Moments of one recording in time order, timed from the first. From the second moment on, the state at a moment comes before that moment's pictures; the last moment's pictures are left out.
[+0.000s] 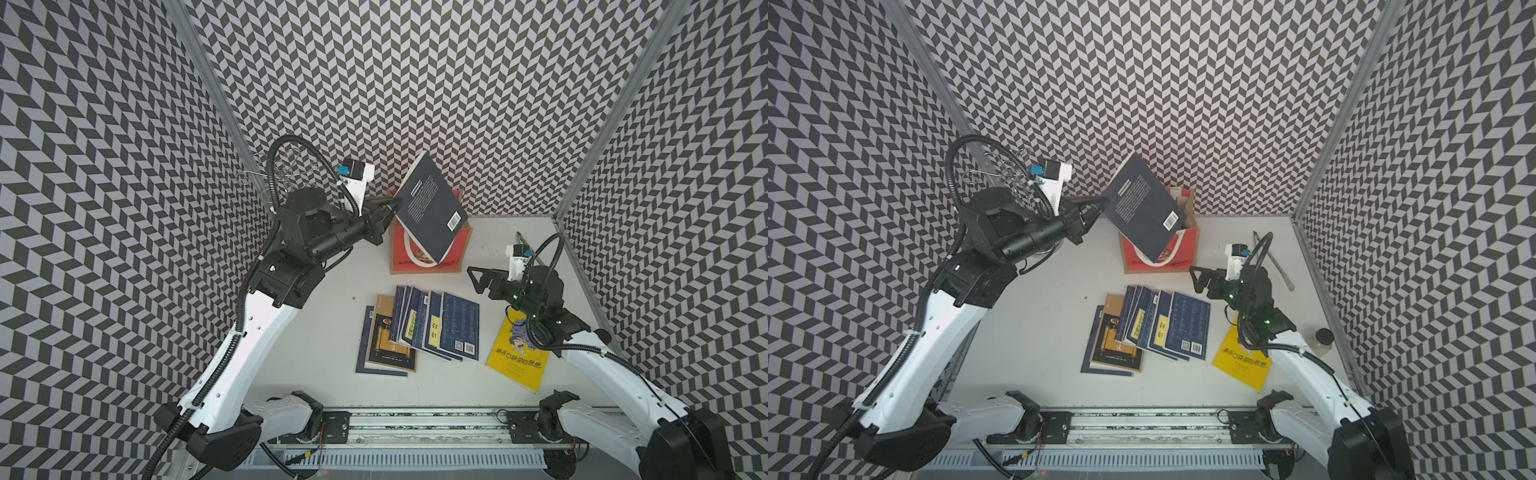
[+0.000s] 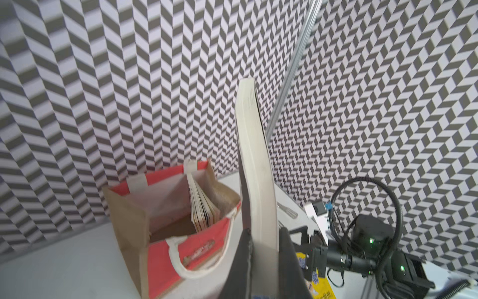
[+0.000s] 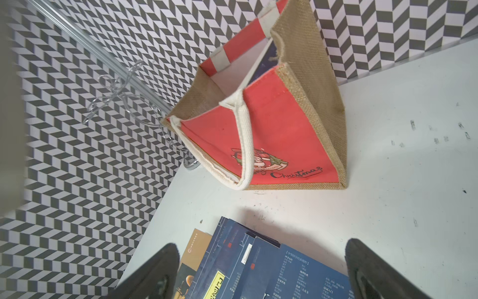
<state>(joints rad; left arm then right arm) -0.50 1.26 1.66 -0.38 0.31 -0.28 0.31 1.04 0.63 0.08 -0.25 0.53</state>
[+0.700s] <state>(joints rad) -0.49 1.59 1.62 -0.02 0.00 -0.18 0.30 1.07 0.60 0.07 -0.29 0.51</state>
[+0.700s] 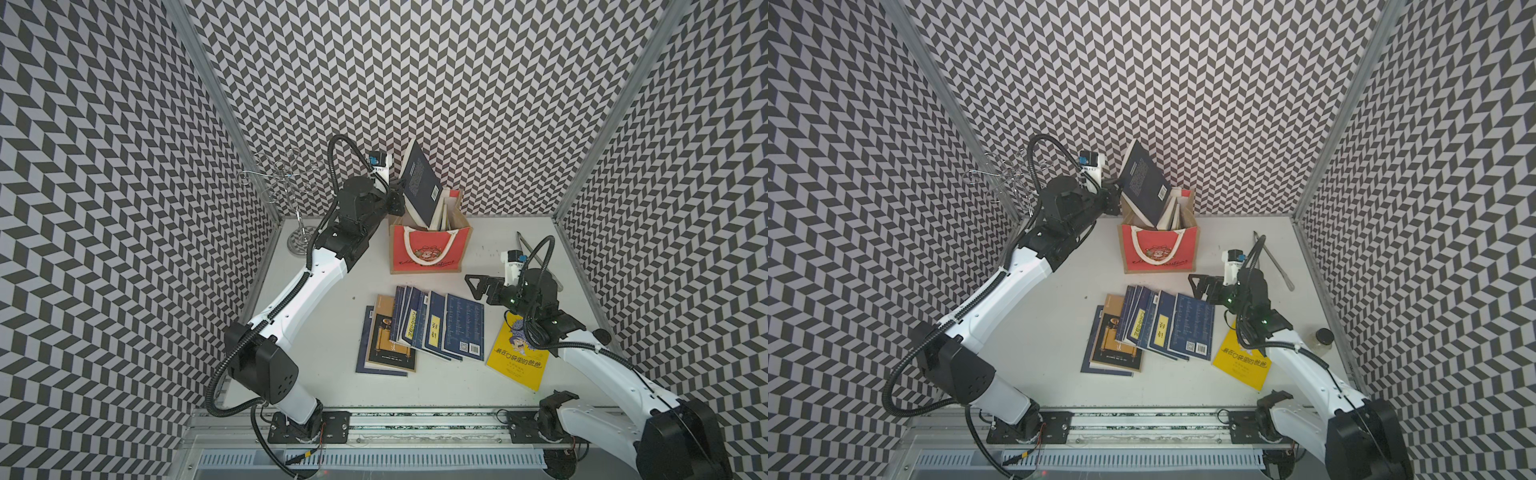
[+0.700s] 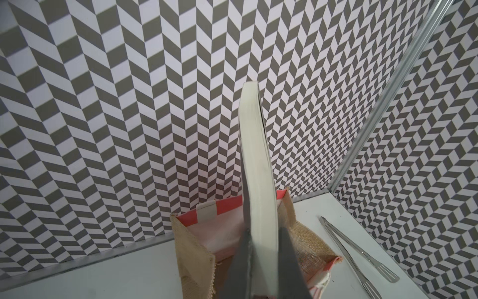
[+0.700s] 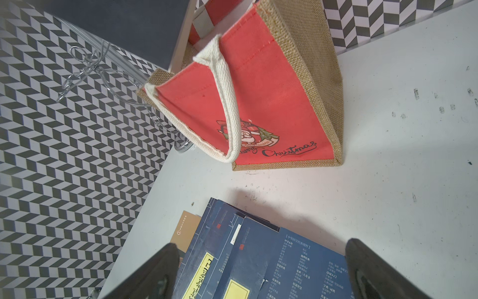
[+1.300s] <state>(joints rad) -0.49 1.65 1.56 0.04 -0.09 -0.12 0.30 1.11 0.60 0.08 -0.31 0.50</state>
